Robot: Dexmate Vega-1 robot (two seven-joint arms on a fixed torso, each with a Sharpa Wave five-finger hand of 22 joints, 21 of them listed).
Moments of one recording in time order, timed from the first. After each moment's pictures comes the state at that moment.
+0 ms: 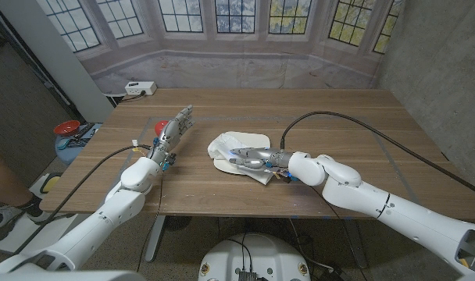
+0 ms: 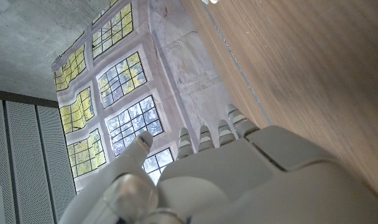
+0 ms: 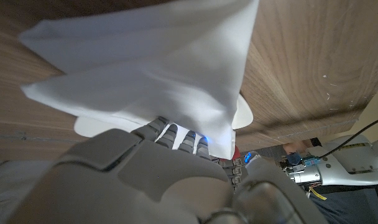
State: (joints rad) left arm 0.93 0.61 0.37 -1.23 -0.53 -0.54 -0.12; left_hand 0.17 0.16 0.64 0.10 0.17 0.03 -0.09 0.18 0.18 -0.04 0.01 0.21 0.19 -0.04 0.06 0.18 0.17 0.13 0.06 0.20 0.17; right arm -0.77 -0.74 -0.88 -1.94 -0.49 -0.24 0.34; right_hand 0.00 0.07 0.32 0.18 0.22 -0.14 -0.14 0.19 0.18 -0.09 -0.12 0.18 0.17 -0.13 -0.03 0.21 0.20 0.06 -0.04 0.18 0.16
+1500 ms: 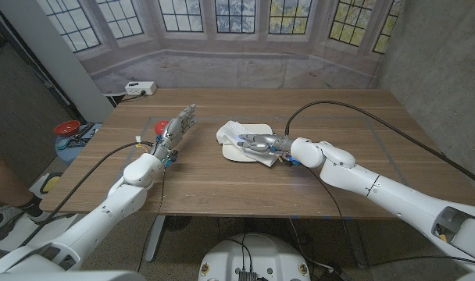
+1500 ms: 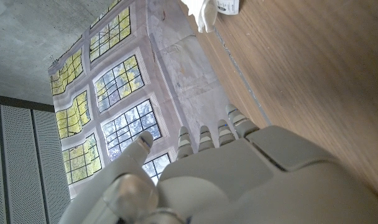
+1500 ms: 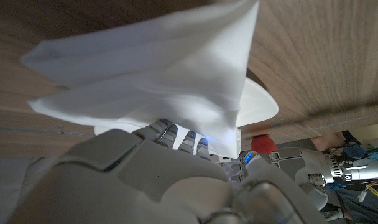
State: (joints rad) left arm 0.89 0.60 0.39 -1.21 -0.52 -0.51 -0.14; left_hand 0.17 0.16 0.65 0.10 0.17 0.04 -0.08 0.19 0.18 -0.04 0.01 0.21 0.19 -0.04 0.06 0.18 0.17 0.13 0.06 0.20 0.17; right arm -0.64 -0.68 -0.88 -1.71 -0.42 -0.22 0.32; right_hand 0.00 0.07 0.33 0.18 0.22 -0.14 -0.14 0.19 0.18 -0.09 -0.12 0.18 0.17 -0.13 -0.03 0.21 0.20 0.06 -0.04 0.19 0.17
